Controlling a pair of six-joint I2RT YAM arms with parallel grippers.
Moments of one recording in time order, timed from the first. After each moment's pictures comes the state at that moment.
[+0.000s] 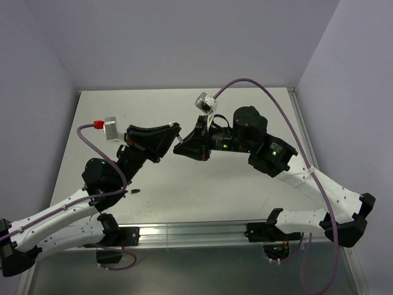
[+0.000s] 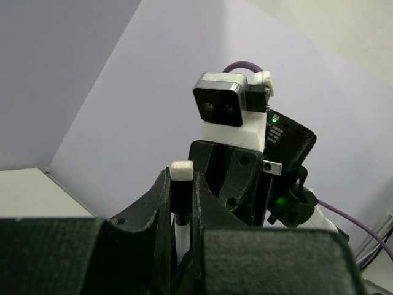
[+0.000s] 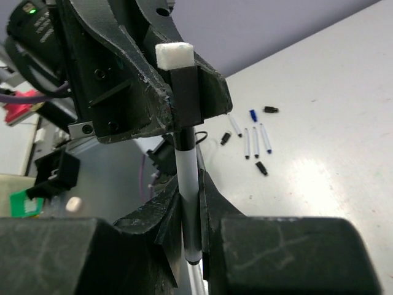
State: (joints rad) left arm -1.00 0.82 0.73 0.67 -0.10 -0.63; right arm 0.89 1.16 1.34 -0.27 -0.48 0.37
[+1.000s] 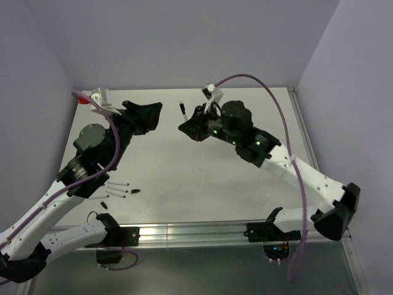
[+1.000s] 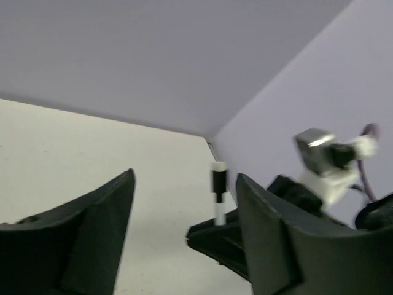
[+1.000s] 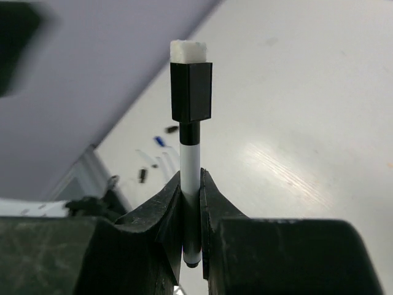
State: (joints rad) left arm -0.83 0.89 1.14 -0.11 -0.43 -0.61; right arm 0.82 1.23 1.28 -0.21 -0.14 0.44
